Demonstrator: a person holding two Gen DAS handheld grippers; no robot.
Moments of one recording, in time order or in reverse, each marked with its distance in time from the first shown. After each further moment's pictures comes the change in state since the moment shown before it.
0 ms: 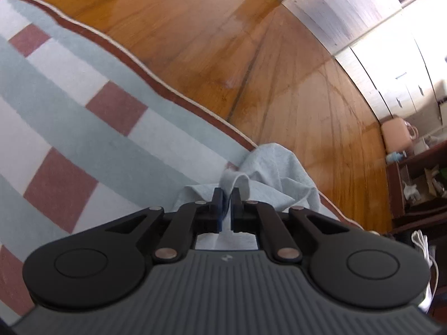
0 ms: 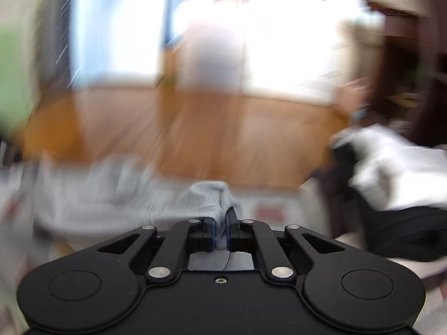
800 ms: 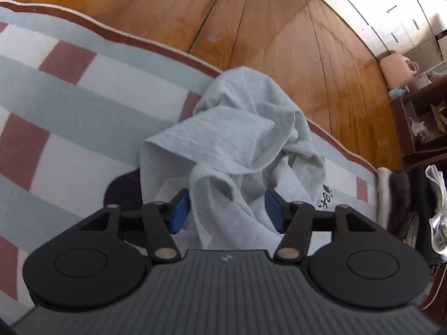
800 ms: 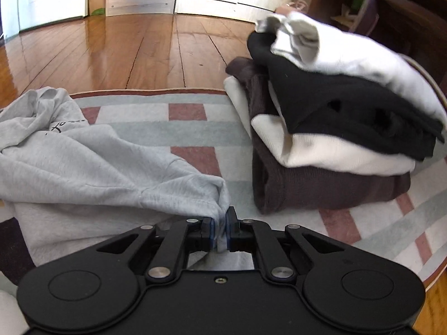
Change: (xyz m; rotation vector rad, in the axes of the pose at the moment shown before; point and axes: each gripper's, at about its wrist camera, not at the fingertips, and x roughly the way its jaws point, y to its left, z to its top) left arm 0.035 -0.048 -0.045 0.148 0.178 0.038; right arm 0.033 -0.037 -0.082 -0.003 0.379 -0.260
